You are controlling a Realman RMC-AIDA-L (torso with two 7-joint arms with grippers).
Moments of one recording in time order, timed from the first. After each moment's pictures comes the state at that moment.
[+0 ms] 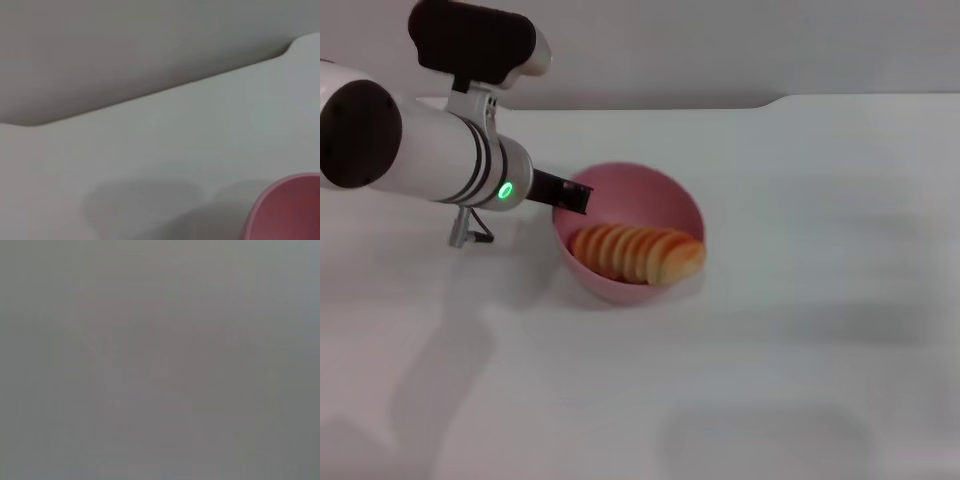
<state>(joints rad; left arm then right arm) -0.63 -2.07 1.71 1.15 -0.44 -0.90 -0.01 0.18 2.09 -1.80 -0.65 0.62 -0.88 -0.22</state>
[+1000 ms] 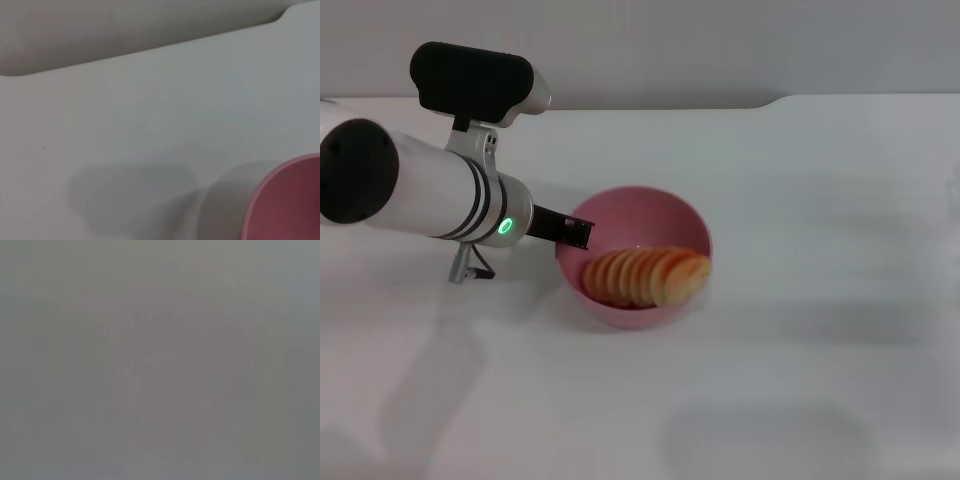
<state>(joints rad) -0.57 -2.06 1.77 1.15 -0.49 -0.90 -0.03 0.19 2.08 -1.83 -0.63 0.62 -0.88 -0.23</state>
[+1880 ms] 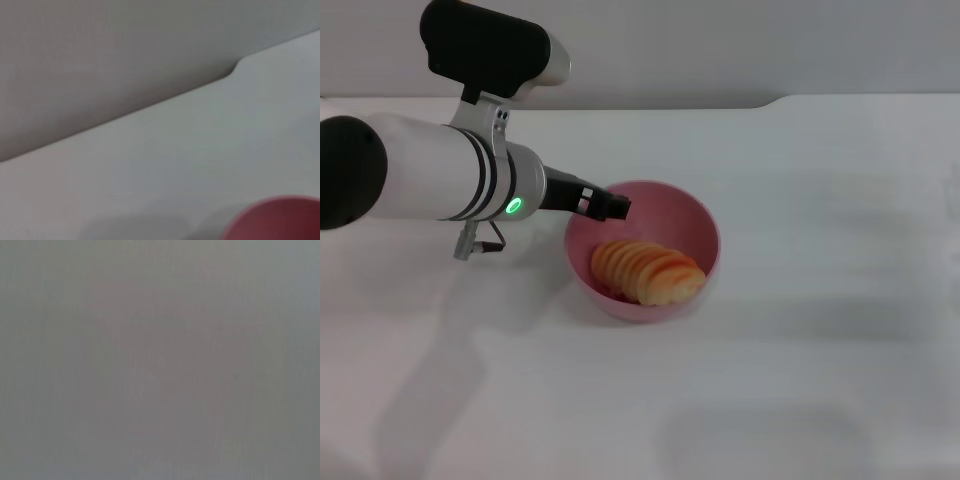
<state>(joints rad) -0.52 -2.06 1.79 1.32 -0.47 -0.89 0.04 0.21 2.08 -1.83 -0.62 0.62 -0.88 -0.23</state>
